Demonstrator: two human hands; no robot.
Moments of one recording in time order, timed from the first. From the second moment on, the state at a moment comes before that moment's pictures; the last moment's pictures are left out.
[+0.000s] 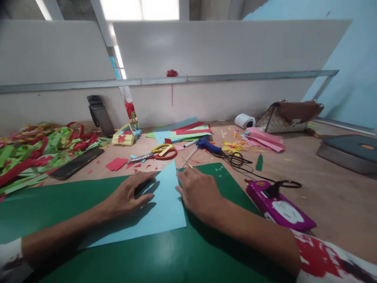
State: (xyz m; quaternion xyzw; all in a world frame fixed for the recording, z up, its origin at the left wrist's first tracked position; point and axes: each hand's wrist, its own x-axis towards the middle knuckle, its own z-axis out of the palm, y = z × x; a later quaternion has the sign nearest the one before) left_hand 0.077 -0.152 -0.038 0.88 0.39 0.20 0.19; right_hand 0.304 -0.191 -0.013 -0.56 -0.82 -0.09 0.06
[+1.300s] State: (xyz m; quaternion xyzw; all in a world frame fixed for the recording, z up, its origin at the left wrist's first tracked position) left_hand 0.109 -0.182 -0.009 0.85 0.50 0.00 0.18; right_hand 0.304 -0.199 -0.031 -0.53 -0.84 0.08 0.13
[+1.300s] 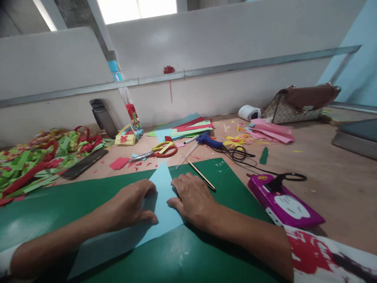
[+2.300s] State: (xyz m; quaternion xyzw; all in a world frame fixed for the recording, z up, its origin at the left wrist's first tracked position) left_hand 0.095 -0.155 -0.001 0.83 0.47 0.10 0.28; right_hand 0.305 -0.199 -0.031 -0.52 -0.80 0.20 0.25
